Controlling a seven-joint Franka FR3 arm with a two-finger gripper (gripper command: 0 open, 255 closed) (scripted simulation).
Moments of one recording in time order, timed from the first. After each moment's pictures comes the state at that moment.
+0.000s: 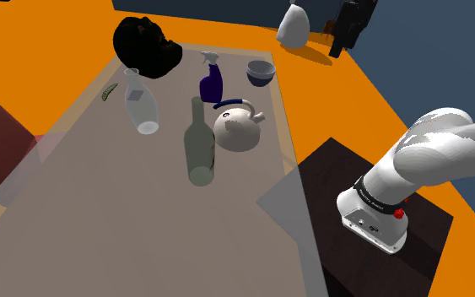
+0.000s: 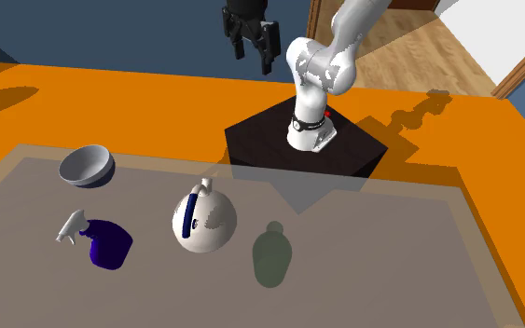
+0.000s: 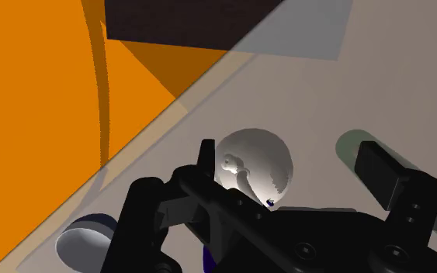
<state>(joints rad) -0.02 -0.83 0.07 -2.34 0.08 1.46 -0.06</state>
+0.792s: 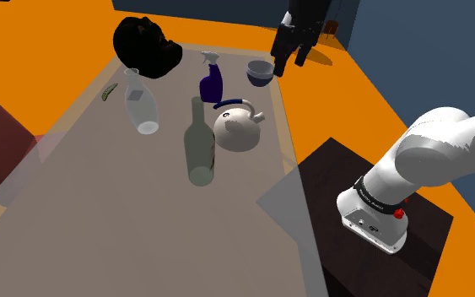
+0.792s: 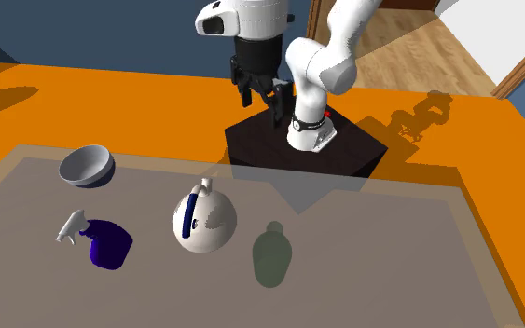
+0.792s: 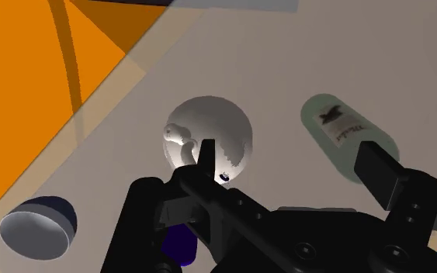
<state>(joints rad) 0.02 -0.65 0.28 -2.33 0.21 1.70 0.15</state>
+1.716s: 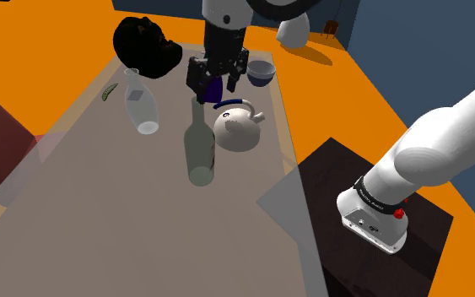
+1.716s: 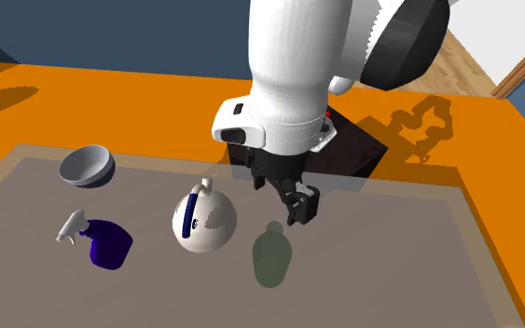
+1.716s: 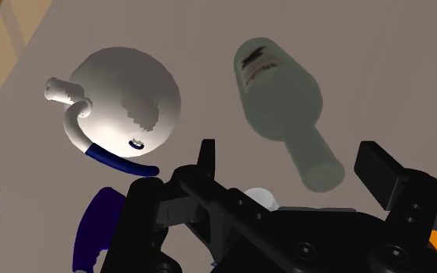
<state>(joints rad) 0.00 -0.26 0.58 -2.15 0.16 2.02 0.47</state>
